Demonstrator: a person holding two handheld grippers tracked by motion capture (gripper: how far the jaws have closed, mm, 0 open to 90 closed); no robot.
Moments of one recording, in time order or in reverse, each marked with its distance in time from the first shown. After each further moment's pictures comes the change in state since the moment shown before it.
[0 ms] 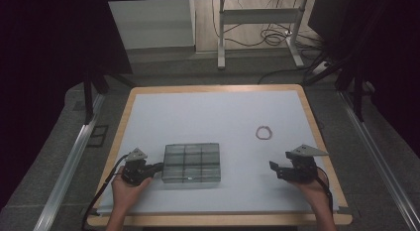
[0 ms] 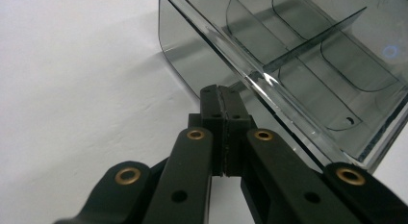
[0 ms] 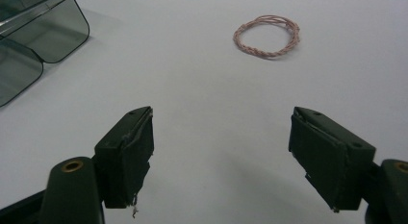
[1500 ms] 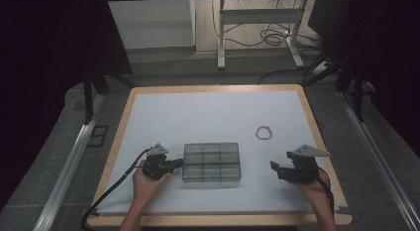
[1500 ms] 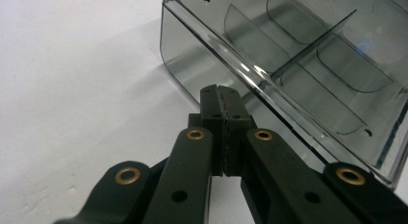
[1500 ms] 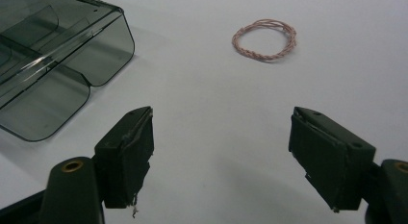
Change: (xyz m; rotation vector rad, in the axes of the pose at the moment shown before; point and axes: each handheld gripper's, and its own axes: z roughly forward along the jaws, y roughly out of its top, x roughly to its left) left arm -0.028 0.027 0.040 0.002 -0.084 0.042; right arm 0.001 0.001 -0.005 -0.009 -0.006 -0.006
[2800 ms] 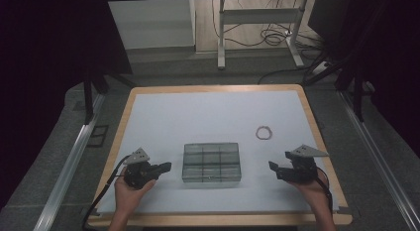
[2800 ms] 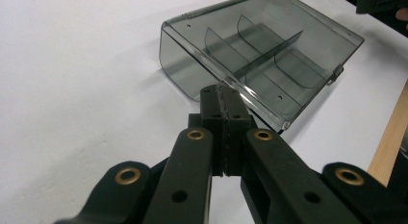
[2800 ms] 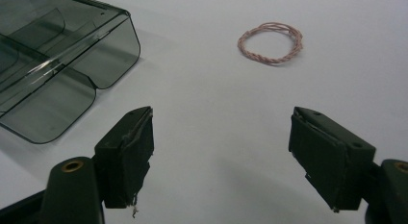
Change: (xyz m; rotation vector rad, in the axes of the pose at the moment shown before) left arm -0.009 -0.013 -0.058 -0.090 -0.022 0.014; right arm 0.003 0.000 0.002 -0.011 0.012 -0.003
